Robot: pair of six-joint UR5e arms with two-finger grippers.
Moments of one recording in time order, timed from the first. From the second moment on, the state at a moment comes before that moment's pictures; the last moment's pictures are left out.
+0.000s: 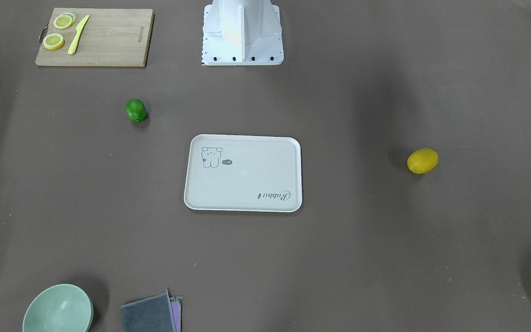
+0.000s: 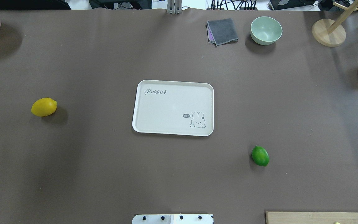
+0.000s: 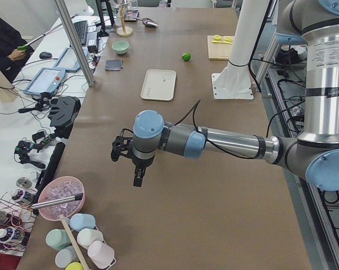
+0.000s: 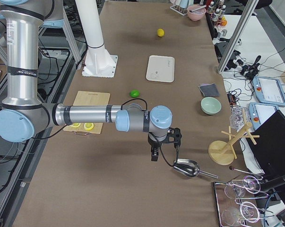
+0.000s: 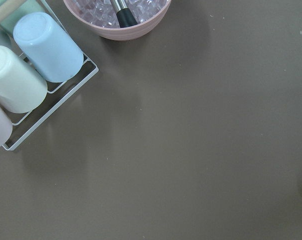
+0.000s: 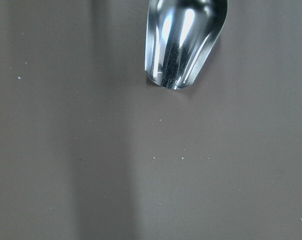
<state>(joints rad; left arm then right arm) -1.61 -1.50 -1.78 -1.69 -2.35 -0.09 1.54 -1.66 1.71 -1.61 2.36 0.06</state>
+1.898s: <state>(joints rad) -1.23 -1.61 -1.71 -2.21 -2.42 -0.09 1.31 -1.59 1.75 -1.29 2.46 0.20</state>
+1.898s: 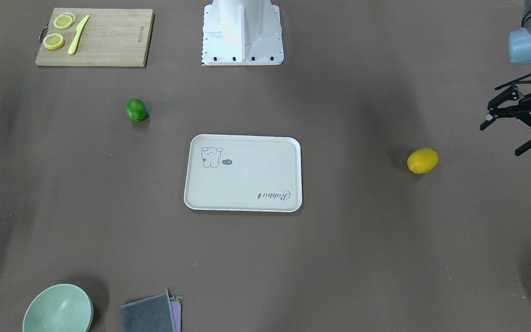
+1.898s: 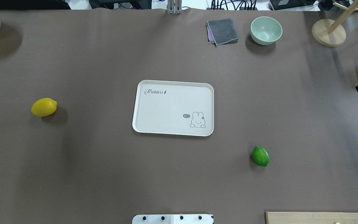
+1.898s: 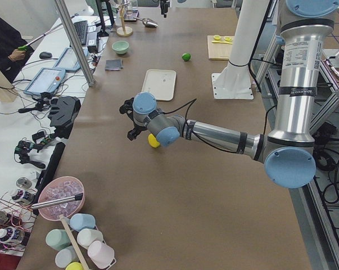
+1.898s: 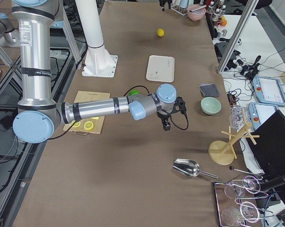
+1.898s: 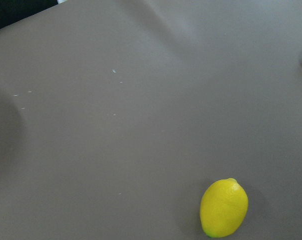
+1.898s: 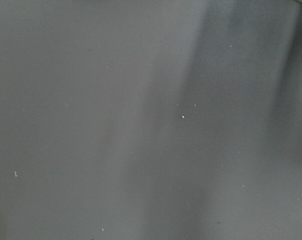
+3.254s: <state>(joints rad) -0.98 -1.71 -1.55 -2.35 -2.21 -0.09 1.13 -1.51 1.77 -1.14 2.42 0.30</state>
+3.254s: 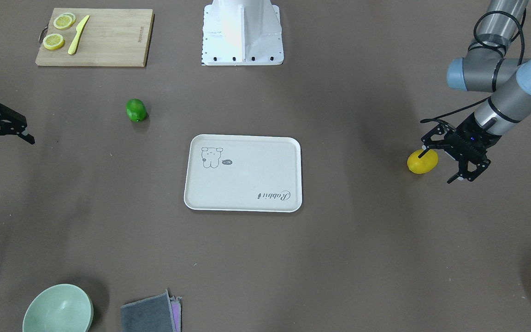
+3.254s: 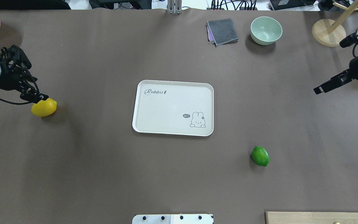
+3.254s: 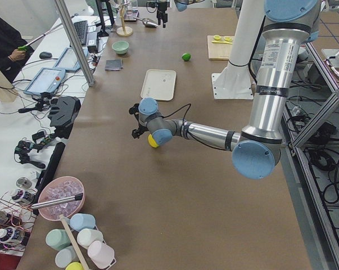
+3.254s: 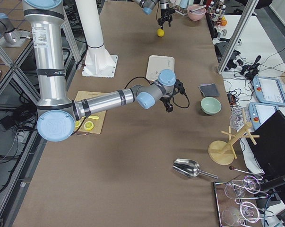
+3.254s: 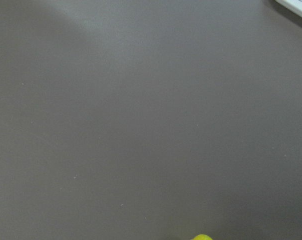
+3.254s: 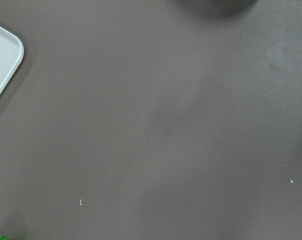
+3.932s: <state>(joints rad) -0.94 -1.71 -1.50 -2.38 -2.21 -0.09 1.06 -1.48 1.78 -1.14 2.41 0.39</state>
